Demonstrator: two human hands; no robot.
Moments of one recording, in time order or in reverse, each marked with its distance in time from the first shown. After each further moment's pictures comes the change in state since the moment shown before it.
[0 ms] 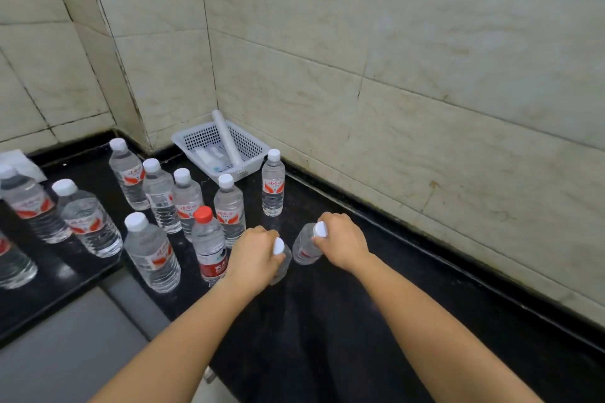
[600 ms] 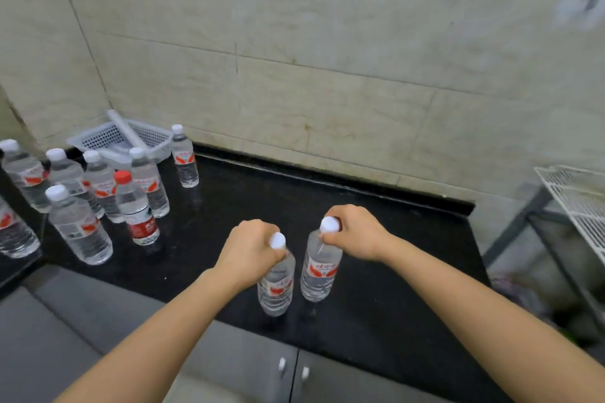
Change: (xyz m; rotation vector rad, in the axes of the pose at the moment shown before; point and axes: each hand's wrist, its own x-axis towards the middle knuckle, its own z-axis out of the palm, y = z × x) left_hand -0.205 0.138 -0.026 -0.186 -0.244 0.277; right_hand -0.325 0.059 -0.082 0.214 0.041 0.248
